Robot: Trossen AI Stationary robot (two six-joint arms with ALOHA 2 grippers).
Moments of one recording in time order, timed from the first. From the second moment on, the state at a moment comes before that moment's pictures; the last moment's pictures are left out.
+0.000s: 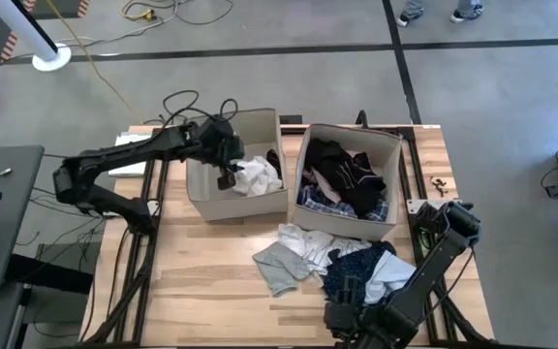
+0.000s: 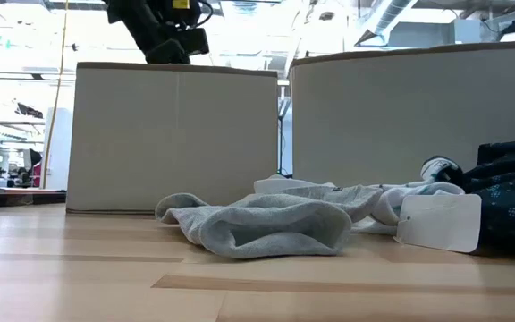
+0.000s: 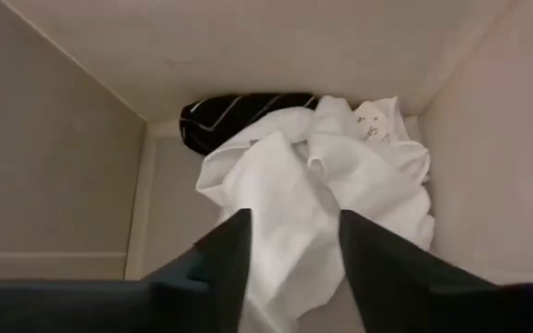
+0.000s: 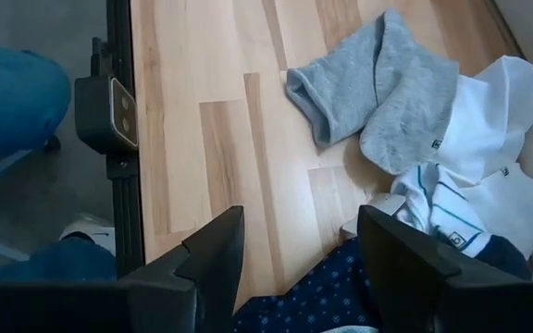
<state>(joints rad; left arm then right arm) 0.45 1.34 1.16 -0.66 0.03 0.34 0.87 1.95 1.73 -1.04 0.58 0.92</state>
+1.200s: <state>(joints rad) -0.08 1.08 1.16 -0.55 0.20 0.41 0.87 1.95 1.73 -1.09 0.66 0.92</state>
